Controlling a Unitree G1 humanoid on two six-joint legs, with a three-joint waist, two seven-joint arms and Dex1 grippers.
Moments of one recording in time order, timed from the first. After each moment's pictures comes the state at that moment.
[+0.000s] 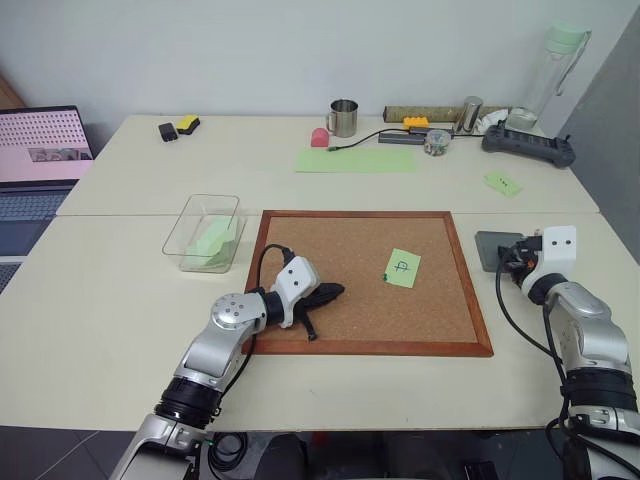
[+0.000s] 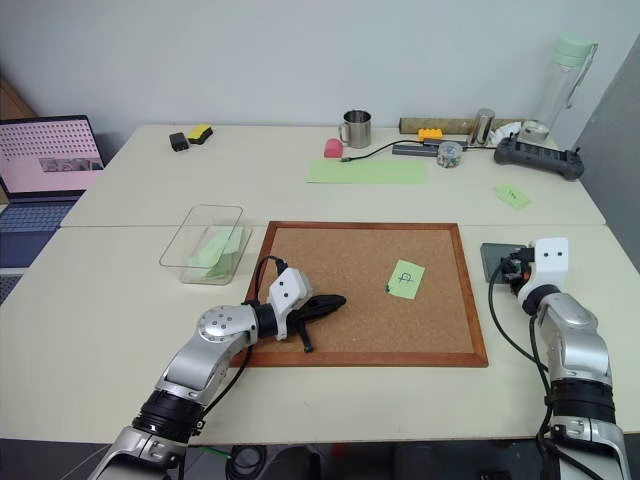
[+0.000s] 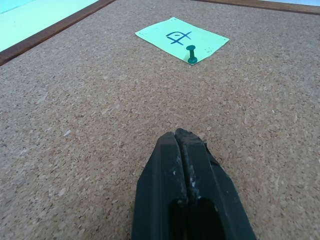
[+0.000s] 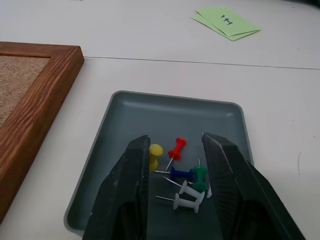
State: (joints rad) left arm -0.32 0.40 -0.23 0.11 -0.13 0.14 -0.86; right arm -0.36 -0.49 -0.28 0.28 0.22 0.36 0.34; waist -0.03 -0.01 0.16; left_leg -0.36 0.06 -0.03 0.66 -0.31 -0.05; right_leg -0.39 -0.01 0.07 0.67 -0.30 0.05
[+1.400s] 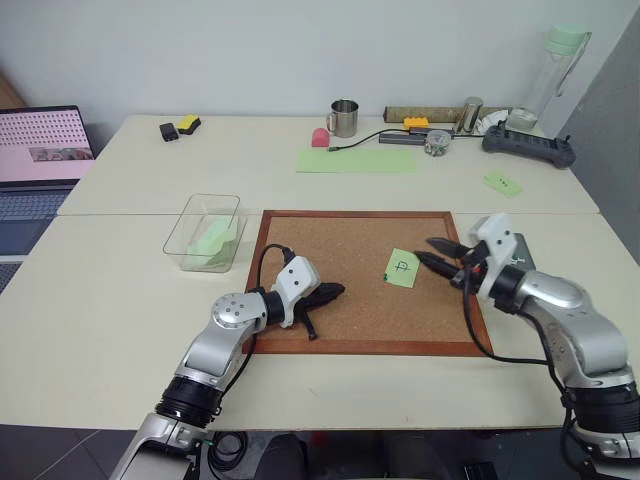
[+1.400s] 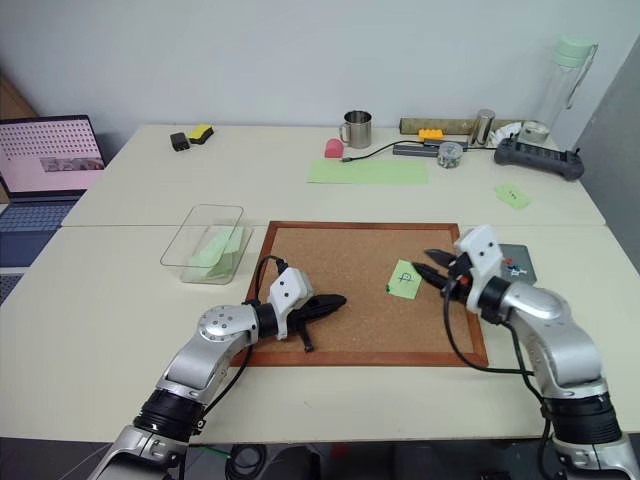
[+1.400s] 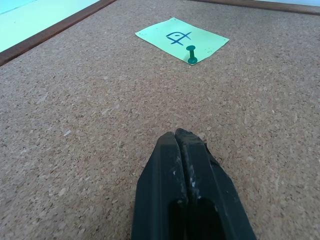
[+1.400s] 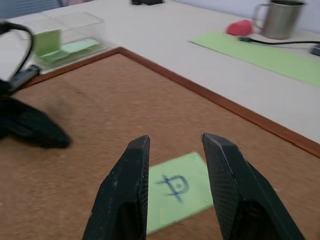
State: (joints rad) left arm -0.34 0.40 -0.23 0.14 -0.13 0.14 -0.86; right arm -0.28 -0.53 0.03 -0.25 0.39 0.49 0.69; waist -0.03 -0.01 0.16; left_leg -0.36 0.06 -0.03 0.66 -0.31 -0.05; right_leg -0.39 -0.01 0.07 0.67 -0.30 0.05
